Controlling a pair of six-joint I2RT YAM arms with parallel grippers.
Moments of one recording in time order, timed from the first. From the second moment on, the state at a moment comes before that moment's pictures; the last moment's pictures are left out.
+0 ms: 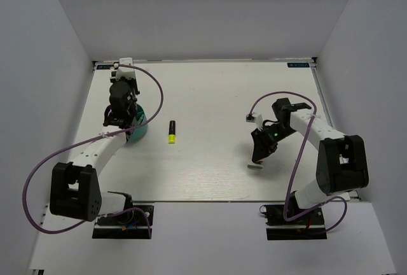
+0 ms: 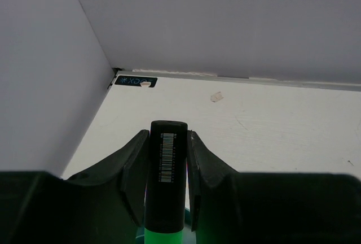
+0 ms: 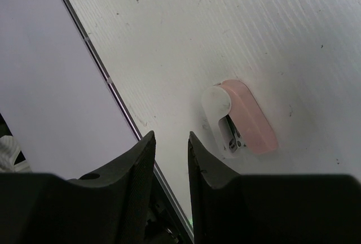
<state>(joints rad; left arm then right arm) -0.18 1.31 0.83 0.49 -0.41 0.14 0.21 1.52 0.97 -1.05 -0.78 -0.64</state>
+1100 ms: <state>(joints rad) -0.05 1.37 0.69 0.62 -0.41 -0.07 0.20 1.54 0.97 -1.03 -0.76 -0.63</state>
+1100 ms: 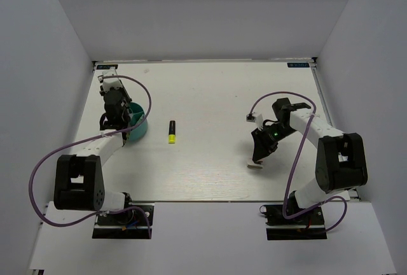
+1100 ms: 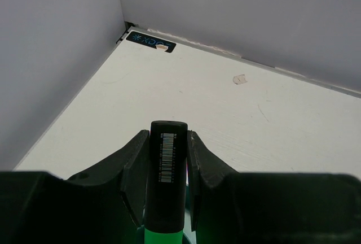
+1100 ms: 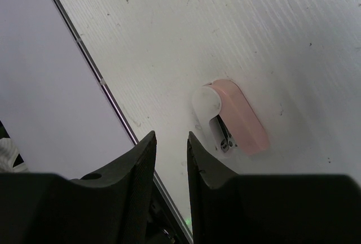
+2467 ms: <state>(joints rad) -0.06 1.35 0.67 0.49 -0.41 -0.10 0.15 1.53 0.97 -1.04 -0.79 -0.66</state>
